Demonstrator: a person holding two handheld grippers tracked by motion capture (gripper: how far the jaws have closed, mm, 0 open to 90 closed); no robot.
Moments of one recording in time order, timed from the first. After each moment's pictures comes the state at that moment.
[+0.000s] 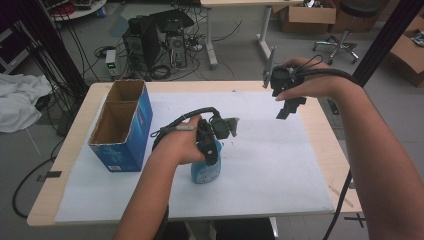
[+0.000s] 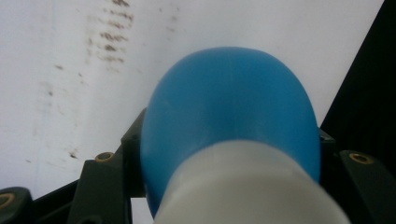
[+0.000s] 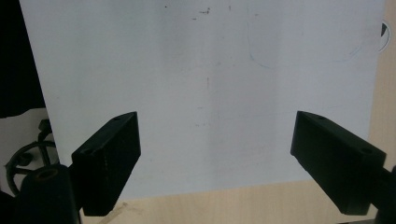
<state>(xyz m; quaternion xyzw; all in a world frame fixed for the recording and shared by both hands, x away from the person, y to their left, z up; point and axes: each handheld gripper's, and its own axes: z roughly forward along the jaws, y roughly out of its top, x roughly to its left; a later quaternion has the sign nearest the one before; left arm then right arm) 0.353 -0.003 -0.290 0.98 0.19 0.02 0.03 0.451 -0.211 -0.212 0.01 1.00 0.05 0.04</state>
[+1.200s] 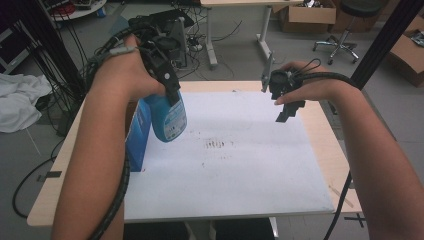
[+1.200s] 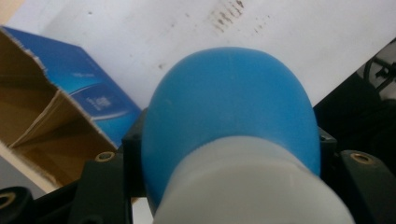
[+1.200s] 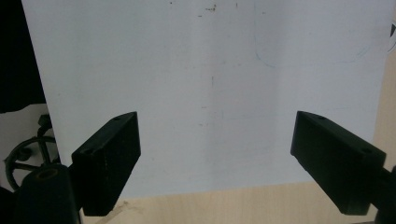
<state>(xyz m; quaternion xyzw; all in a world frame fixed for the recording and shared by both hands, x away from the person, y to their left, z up) 0.391 0.098 -0.118 0.90 0.43 0.02 0.06 0.446 -0.208 -0.218 0.01 1.00 0.04 0.04</state>
